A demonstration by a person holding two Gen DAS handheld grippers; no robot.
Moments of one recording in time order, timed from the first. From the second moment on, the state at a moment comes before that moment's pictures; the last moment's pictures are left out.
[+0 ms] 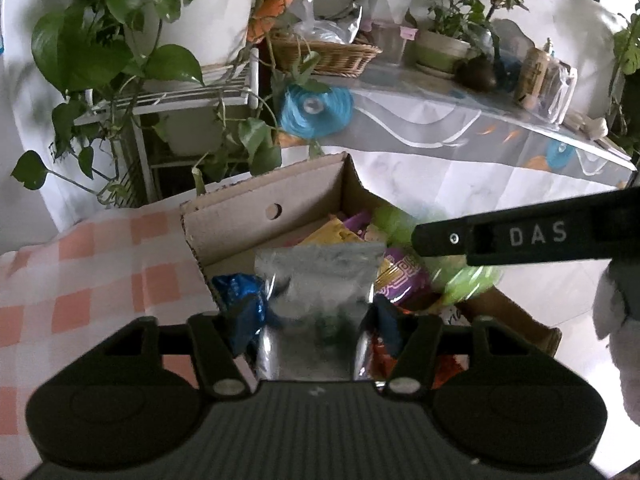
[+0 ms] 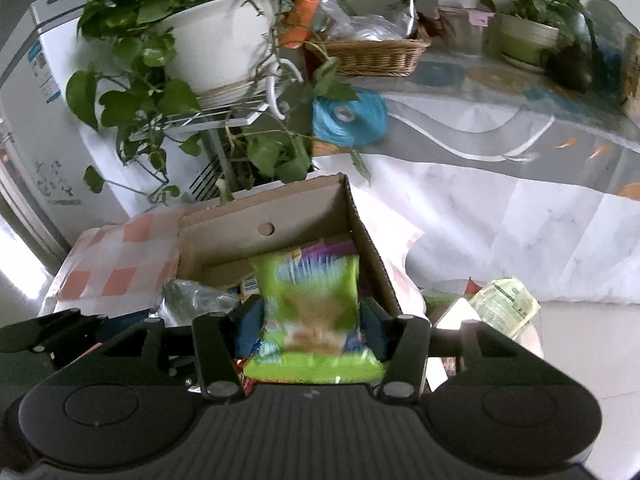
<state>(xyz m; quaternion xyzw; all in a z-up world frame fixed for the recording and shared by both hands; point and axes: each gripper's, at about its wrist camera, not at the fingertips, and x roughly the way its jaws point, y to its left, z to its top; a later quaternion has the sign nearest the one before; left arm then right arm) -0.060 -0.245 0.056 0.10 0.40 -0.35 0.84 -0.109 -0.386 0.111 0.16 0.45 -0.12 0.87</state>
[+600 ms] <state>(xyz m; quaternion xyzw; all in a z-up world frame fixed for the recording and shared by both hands) -0.061 -0.230 0.067 0.12 0.44 -0.29 0.84 -0.103 -0.381 0.110 0.16 0.46 -0.13 0.86</state>
